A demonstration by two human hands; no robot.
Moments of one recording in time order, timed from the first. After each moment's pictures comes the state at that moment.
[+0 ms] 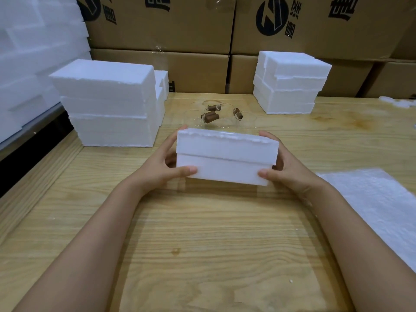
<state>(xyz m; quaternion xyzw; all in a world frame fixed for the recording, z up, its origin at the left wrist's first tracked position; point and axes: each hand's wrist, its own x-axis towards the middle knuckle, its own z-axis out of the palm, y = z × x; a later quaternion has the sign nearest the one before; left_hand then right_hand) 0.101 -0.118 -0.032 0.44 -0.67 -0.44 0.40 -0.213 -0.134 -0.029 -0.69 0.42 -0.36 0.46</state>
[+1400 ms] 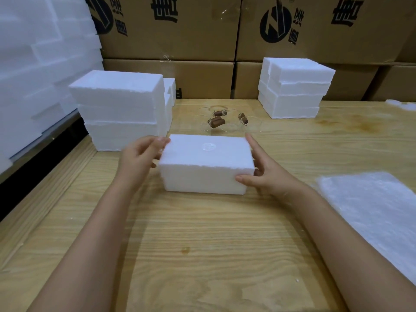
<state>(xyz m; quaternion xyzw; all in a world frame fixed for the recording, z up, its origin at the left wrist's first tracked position) 0.124 -0.100 -0.010 0.51 -0.56 -0.31 0.58 -0.168 -0.127 -0.028 -0.70 0.41 -0.33 0.48</state>
